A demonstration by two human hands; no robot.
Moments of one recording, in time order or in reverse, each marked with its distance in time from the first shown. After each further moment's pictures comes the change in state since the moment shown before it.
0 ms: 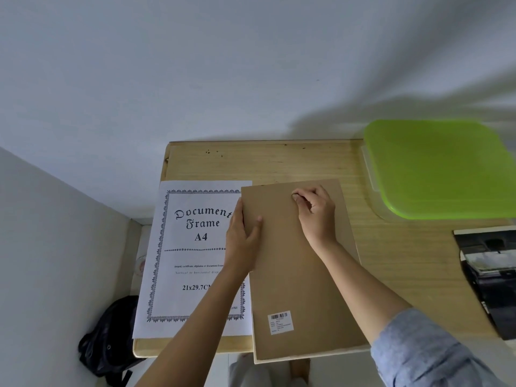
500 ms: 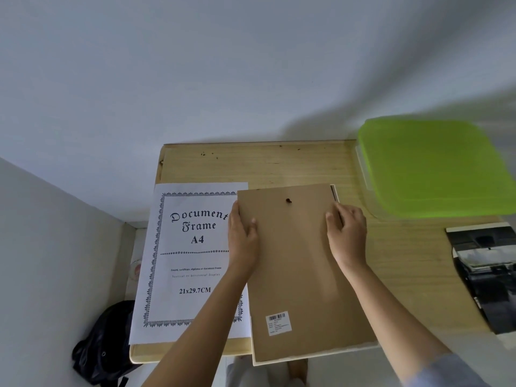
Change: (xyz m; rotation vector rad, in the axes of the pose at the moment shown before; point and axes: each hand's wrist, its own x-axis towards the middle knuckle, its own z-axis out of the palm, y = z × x) left_hand 0.007 0.001 0.010 -0.037 0.058 -0.047; right_hand -0.028 0.025 -0.048 -0.144 0.009 0.288
